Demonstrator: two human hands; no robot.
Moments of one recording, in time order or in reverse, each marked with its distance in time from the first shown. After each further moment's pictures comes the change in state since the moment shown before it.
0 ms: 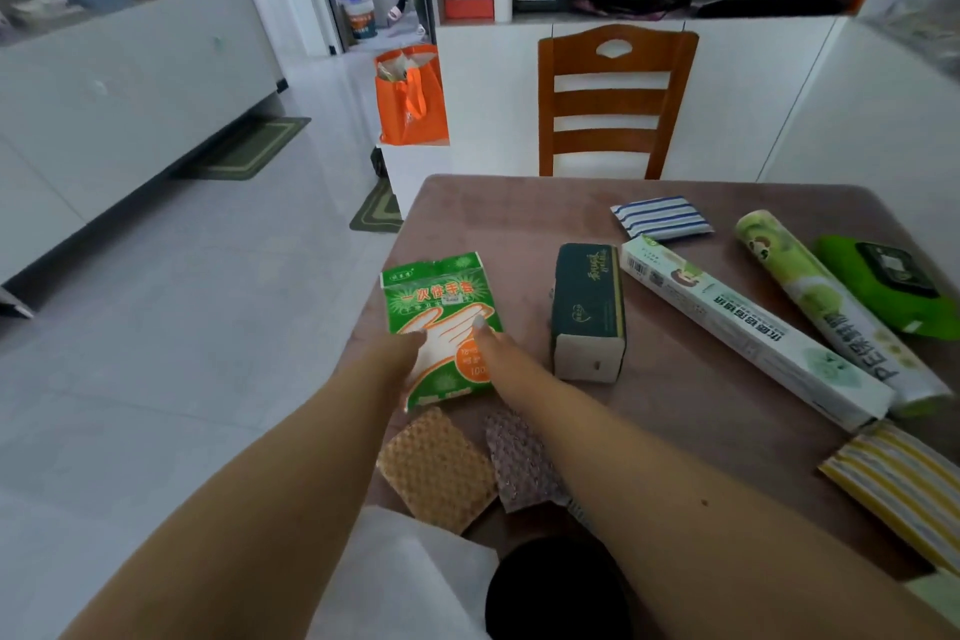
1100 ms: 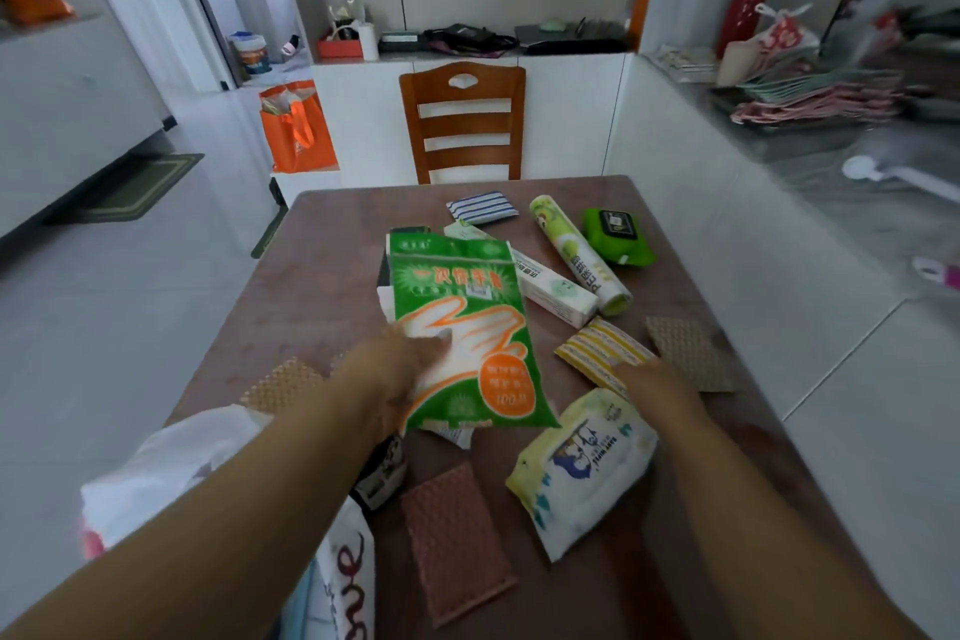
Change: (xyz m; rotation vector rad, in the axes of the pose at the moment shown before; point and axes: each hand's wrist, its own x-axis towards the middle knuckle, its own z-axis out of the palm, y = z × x) left_hand -0.279 -0.054 0.122 -0.176 -0.460 0.198; right_hand -0.272 0.196 -0.178 -0.013 0.569 0.465
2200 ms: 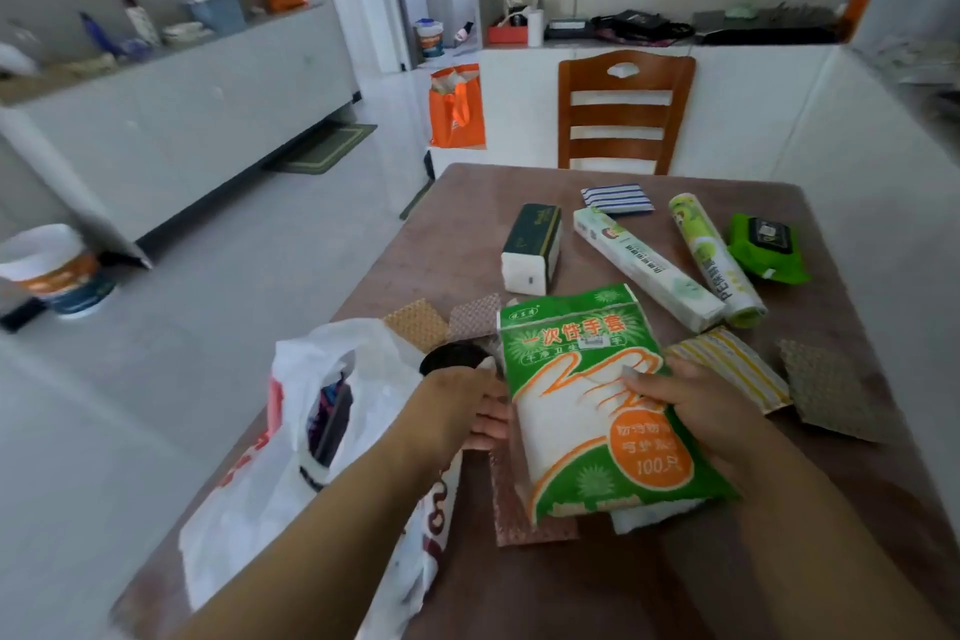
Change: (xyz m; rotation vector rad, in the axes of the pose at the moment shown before) left_hand -0.098 -0.035 -0.009 0.186 0.183 -0.149; right_hand -0.088 -0.036 -0.001 0.642 -0.683 -0.196
